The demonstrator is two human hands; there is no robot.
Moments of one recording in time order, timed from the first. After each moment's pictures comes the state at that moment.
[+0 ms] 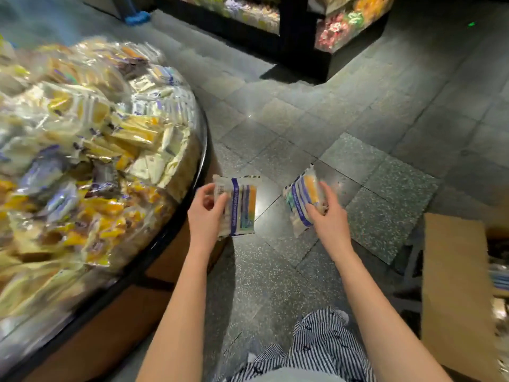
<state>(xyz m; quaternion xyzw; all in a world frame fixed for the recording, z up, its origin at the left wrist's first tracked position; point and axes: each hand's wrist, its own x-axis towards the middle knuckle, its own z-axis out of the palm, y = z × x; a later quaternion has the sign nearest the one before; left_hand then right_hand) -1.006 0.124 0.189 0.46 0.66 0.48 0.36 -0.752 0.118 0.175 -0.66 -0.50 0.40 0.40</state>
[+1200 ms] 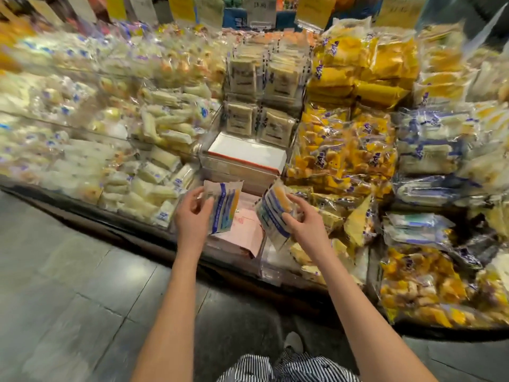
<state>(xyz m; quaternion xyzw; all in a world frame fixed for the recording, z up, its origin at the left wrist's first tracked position) -1.588 -0.205 0.228 0.01 0.83 0.56 -0.03 -1.492 0.003 0.199 -0.22 -0.79 0.57 0.09</state>
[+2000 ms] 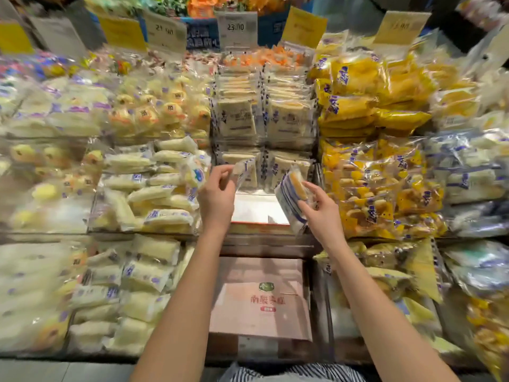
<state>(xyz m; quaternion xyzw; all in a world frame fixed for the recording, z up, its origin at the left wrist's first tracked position) -1.900 -0.130 0.221 0.23 0.80 0.55 -0.02 -1.736 0.016 0.200 -0.36 -0.76 0.49 0.23</state>
